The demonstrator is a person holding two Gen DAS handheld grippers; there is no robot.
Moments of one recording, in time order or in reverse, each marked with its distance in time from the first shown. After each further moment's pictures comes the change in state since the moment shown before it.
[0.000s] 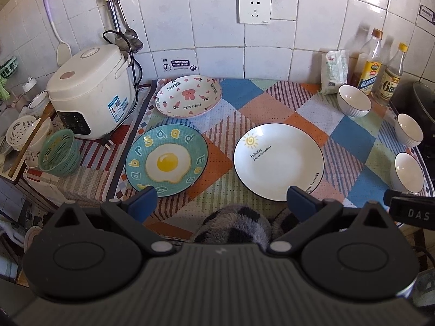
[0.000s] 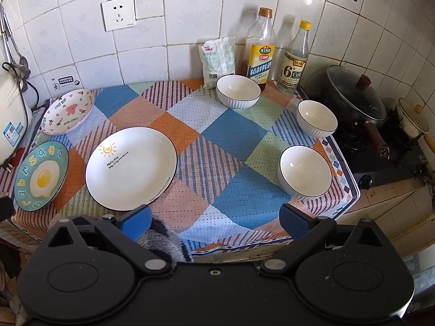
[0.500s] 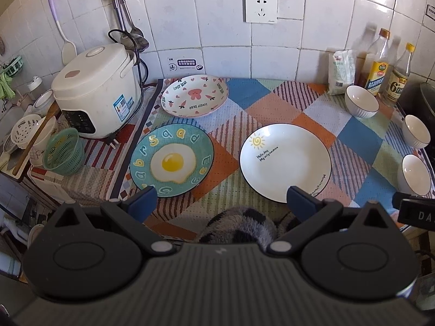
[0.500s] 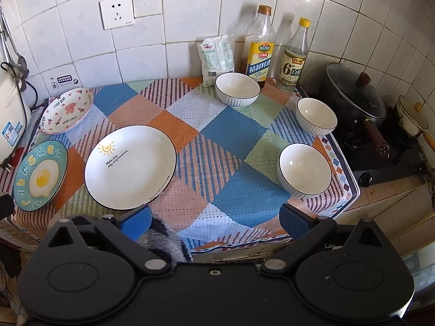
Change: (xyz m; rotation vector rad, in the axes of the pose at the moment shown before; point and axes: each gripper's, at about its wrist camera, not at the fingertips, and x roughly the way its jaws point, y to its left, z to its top) left arm 0.007 0.002 -0.003 -0.012 -0.003 0.027; right arm 0.001 -0.001 -0.001 0.003 0.006 0.000
